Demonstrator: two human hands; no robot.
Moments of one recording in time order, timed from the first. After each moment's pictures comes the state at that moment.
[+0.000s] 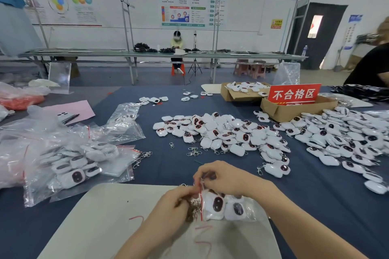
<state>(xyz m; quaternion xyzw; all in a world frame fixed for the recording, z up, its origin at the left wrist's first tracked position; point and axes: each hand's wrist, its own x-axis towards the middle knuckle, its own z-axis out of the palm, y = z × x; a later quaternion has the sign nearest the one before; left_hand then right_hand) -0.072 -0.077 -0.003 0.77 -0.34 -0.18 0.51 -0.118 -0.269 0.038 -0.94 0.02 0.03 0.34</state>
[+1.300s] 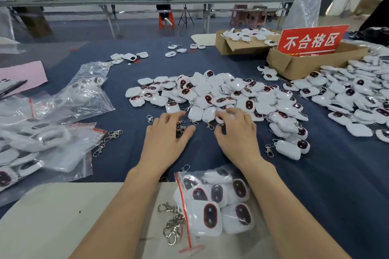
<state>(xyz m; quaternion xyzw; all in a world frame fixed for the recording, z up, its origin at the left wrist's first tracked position) 0.049 -0.192 -0.026 0.88 -0.37 0.05 0.29 -0.065 -0.344 -0.022 -0.91 0.30 -0.22 0.17</state>
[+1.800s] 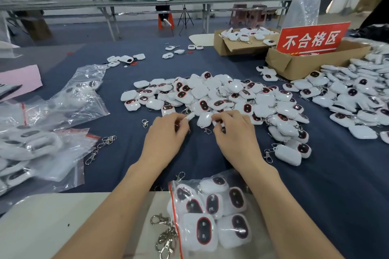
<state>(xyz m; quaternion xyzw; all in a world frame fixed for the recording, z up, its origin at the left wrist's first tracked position) 0.057 -0.215 -0.018 0.87 -0.35 0.02 0.35 -0.065 -0.348 -0.015 -0.90 0.28 -0.24 0.22</state>
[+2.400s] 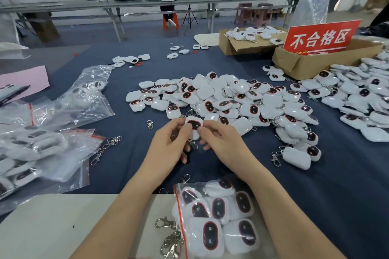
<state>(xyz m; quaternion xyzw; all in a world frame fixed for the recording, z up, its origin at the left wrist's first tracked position) 0.035 -0.194 -0.014 0.70 -0.30 -0.17 0.63 -0.051 -0.329 -0.018 -0.76 0.10 -0.21 0.61</state>
